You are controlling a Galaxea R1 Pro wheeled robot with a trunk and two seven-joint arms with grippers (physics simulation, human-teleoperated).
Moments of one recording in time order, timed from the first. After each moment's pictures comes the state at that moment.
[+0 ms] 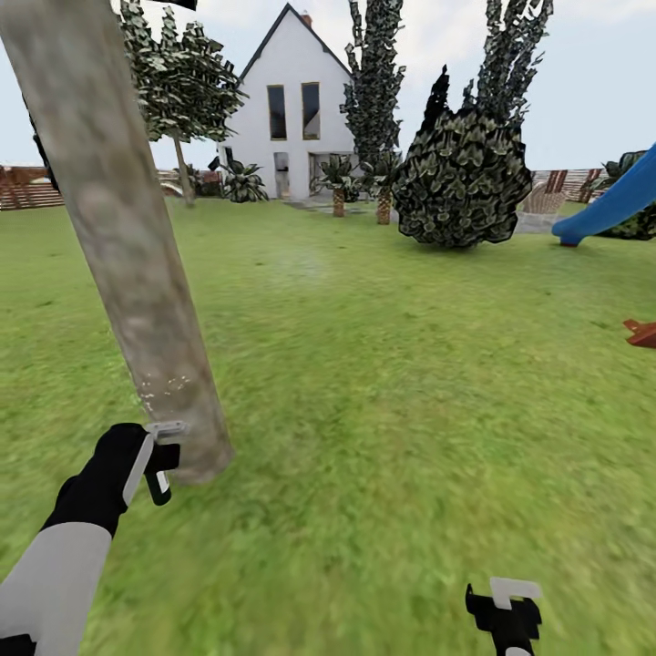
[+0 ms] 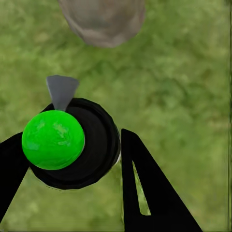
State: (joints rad) left arm -0.74 0.16 0.15 -0.94 -0.01 1.00 0.05; right arm -0.45 -0.03 -0.61 -0.20 0.62 -0.36 -0.23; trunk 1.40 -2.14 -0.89
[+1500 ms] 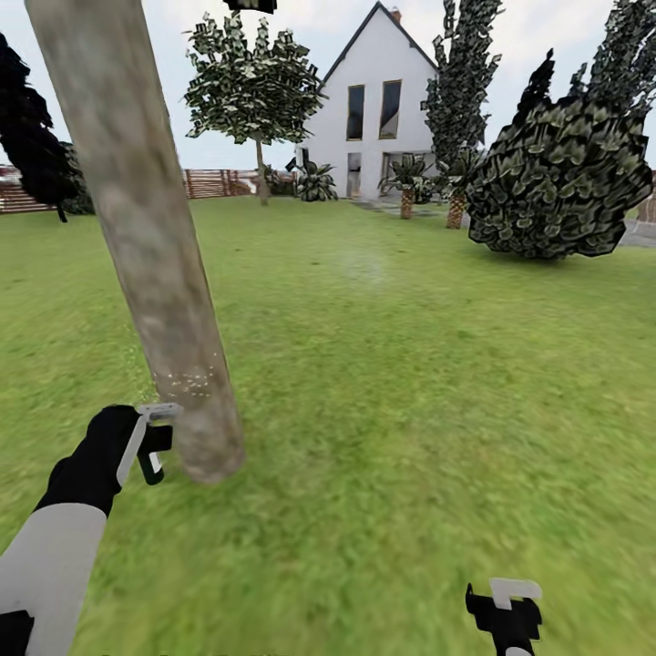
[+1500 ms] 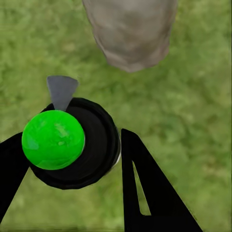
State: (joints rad) left arm -0.81 0.19 0.15 -0.94 -0.02 1.01 0.05; right arm -0.45 -0.03 -0.61 -0.20 0.62 -0.36 -0.23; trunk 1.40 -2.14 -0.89
